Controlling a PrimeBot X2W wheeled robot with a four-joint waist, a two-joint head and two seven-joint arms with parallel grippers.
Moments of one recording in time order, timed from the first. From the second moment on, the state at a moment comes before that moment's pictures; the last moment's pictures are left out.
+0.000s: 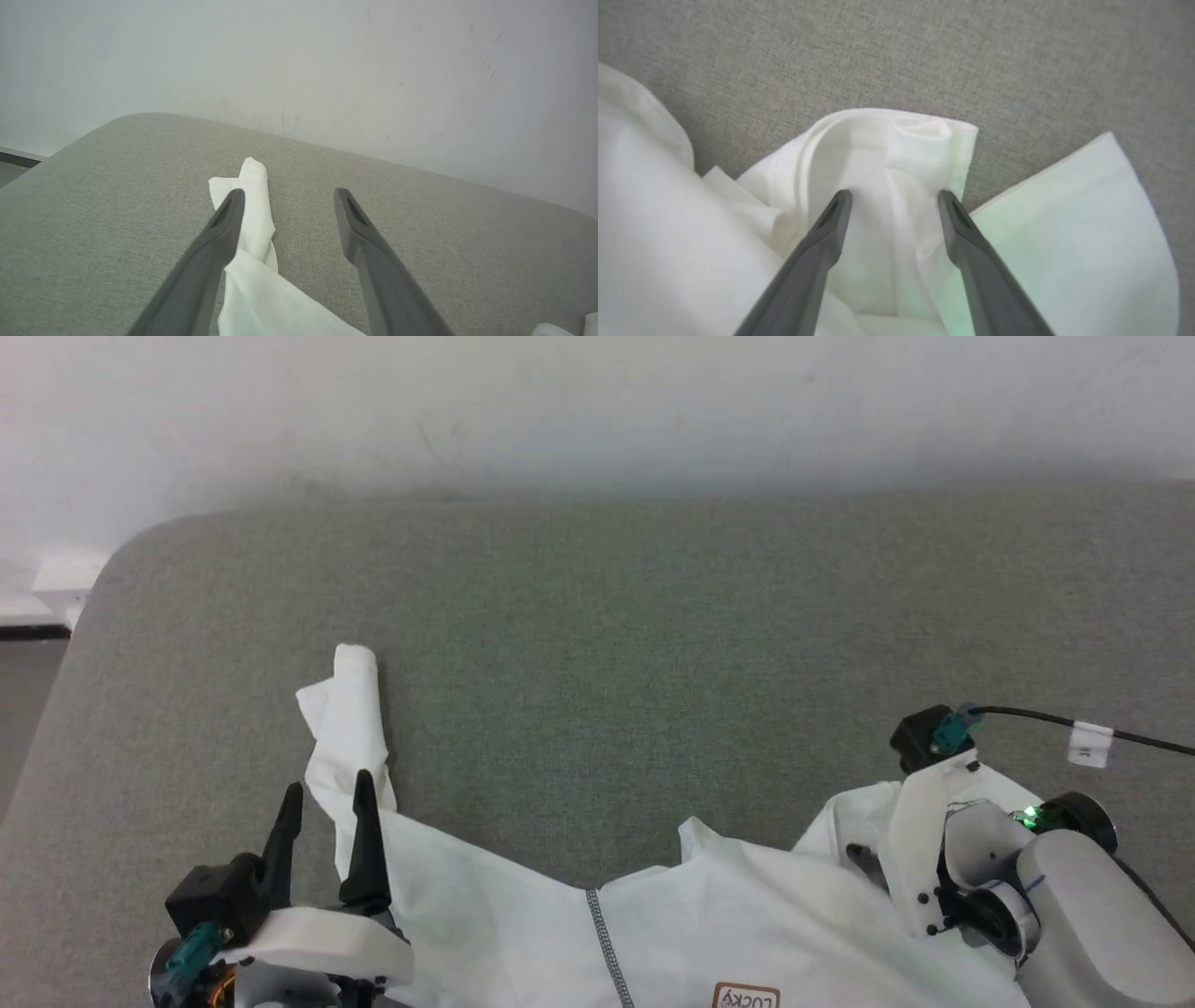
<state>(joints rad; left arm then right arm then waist) 0.01 0.25 -0.21 0.07 -0.51 0.20 -0.26 -0.33 -0.28 0.31 0.36 0.38 0.13 0.71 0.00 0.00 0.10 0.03</state>
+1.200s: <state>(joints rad) -0.21 0.09 -0.20 0.13 -0.40 0.03 -0.26 -1.16 -0.24 0.37 0.91 0.31 0.13 0.08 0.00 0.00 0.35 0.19</state>
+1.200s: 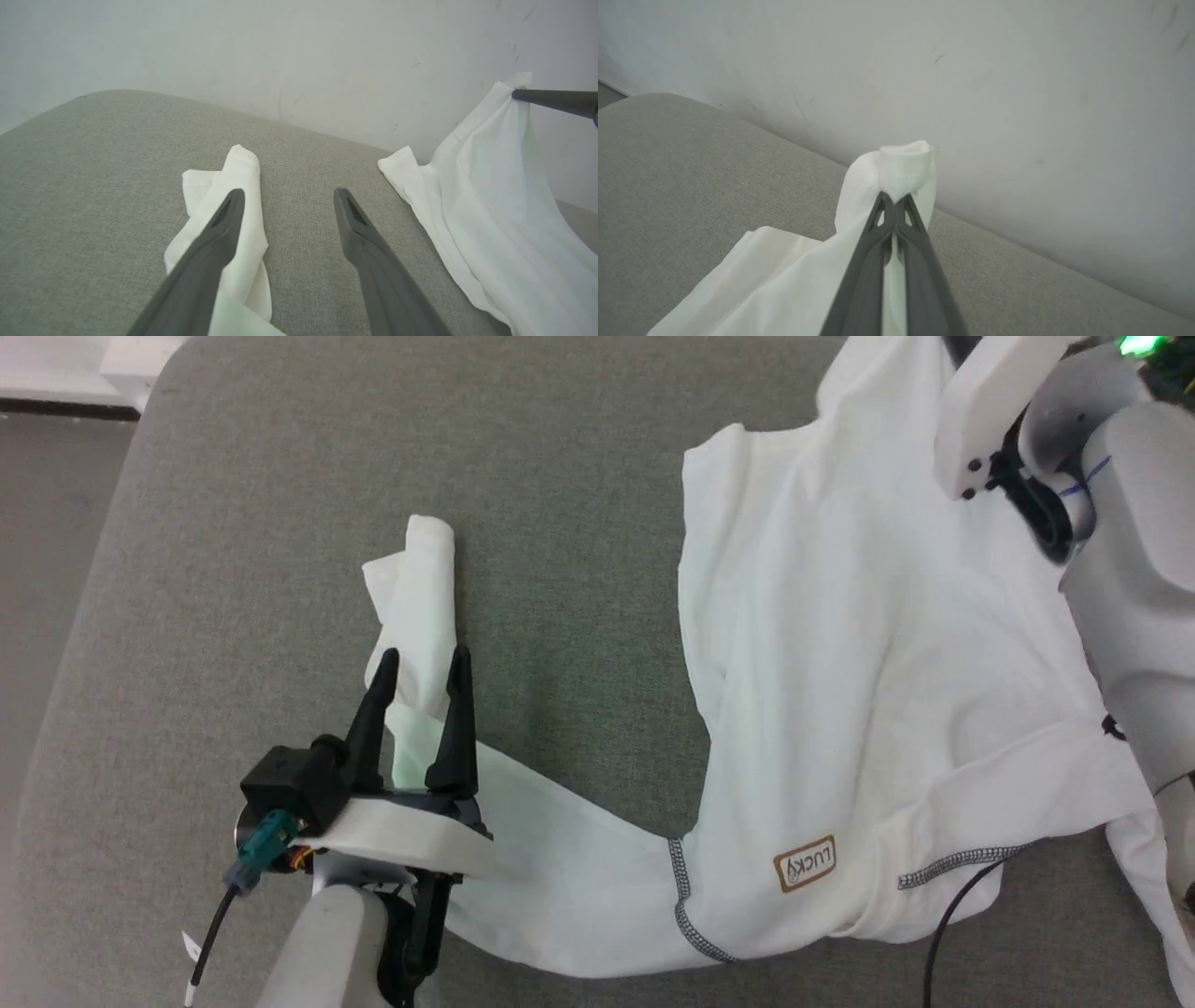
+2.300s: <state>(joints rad) 0.01 0.07 -0.08 0.13 -0.32 0.05 -0.24 -0.42 -0.48 0.51 0.36 0.64 0.13 0.27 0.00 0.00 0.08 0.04</state>
